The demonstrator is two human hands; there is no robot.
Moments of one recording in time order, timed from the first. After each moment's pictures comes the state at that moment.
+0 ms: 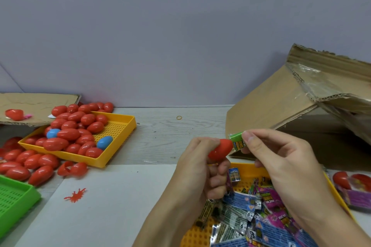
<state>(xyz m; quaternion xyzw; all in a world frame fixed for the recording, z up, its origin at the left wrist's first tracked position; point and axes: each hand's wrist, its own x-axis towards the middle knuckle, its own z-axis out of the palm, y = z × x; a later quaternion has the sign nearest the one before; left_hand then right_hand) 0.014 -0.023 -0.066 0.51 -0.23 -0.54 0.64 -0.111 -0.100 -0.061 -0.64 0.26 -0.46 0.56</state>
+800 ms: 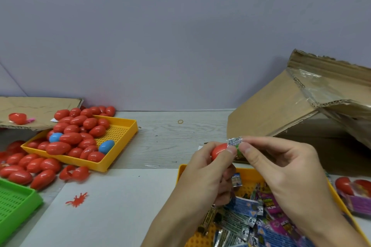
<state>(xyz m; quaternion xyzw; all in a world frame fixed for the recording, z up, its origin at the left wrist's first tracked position) 0.011 -0.021 -0.065 0.52 -0.32 -0.50 0.61 -0.114 -0.096 -0.058 -0.67 0.26 -0.46 0.52</state>
